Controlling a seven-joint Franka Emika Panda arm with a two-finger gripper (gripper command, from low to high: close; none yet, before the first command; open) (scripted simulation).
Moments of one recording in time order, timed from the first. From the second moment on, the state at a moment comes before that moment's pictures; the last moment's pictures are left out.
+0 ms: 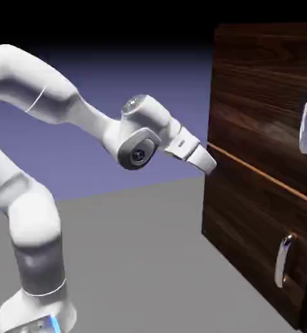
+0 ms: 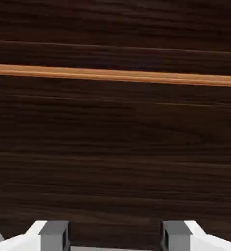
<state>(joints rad) 0.04 -0.58 -0.04 -2.80 -0.02 3.05 0.73</state>
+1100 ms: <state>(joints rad) 0.89 -0.83 -1.24 -2.41 -0.51 3.51 0.47</state>
